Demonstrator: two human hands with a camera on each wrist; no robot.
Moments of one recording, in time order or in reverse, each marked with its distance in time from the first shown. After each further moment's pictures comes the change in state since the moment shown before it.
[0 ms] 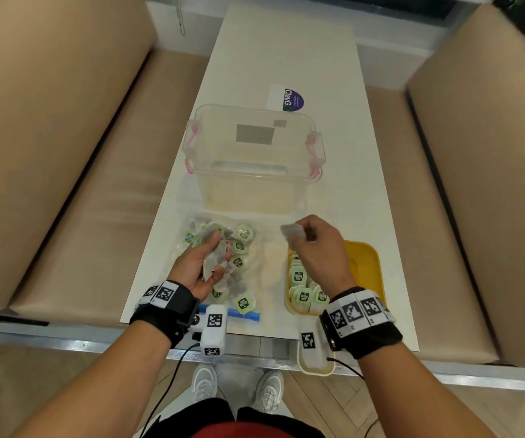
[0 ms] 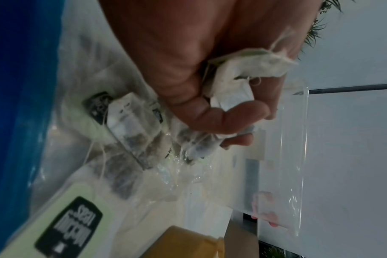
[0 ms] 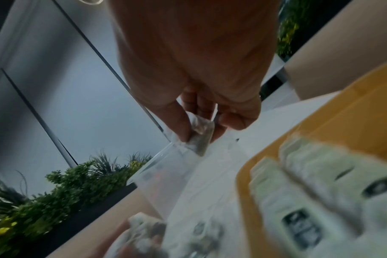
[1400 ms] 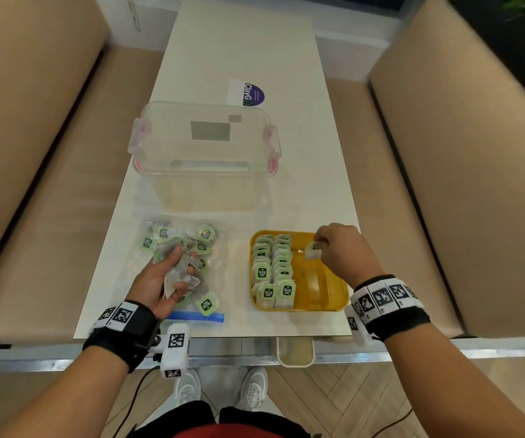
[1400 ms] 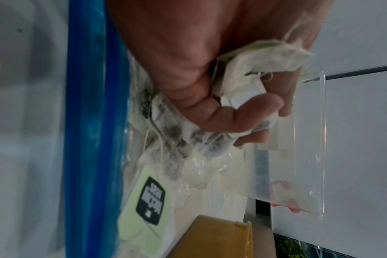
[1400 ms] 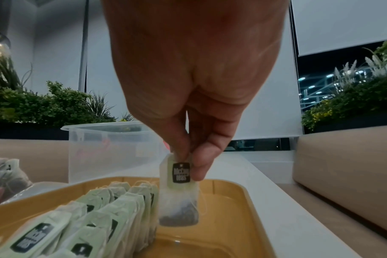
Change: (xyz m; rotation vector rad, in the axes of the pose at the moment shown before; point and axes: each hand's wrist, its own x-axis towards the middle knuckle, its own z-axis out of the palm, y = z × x) left_hand -0.002 -0.019 -0.010 0.000 -0.114 -0.027; right_hand 0.019 0.053 -0.105 -0.826 -0.175 -0.050
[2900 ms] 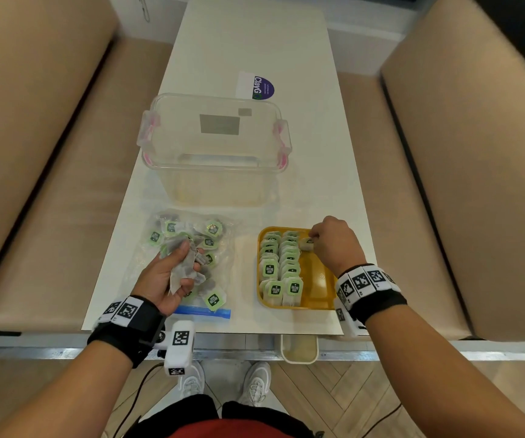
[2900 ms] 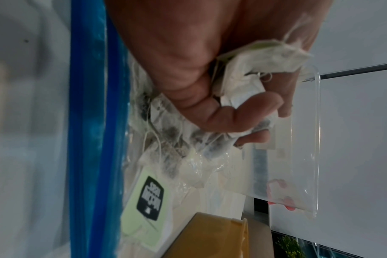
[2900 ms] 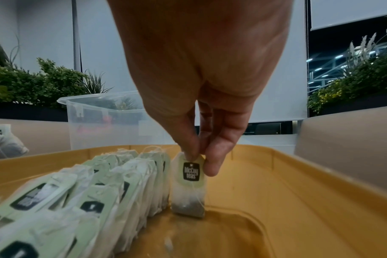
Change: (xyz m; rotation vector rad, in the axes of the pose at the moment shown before) left_hand -0.013 0.003 0.015 0.026 0.118 0.014; right_hand 0.025 -0.017 0.024 -0.023 -0.032 0.066
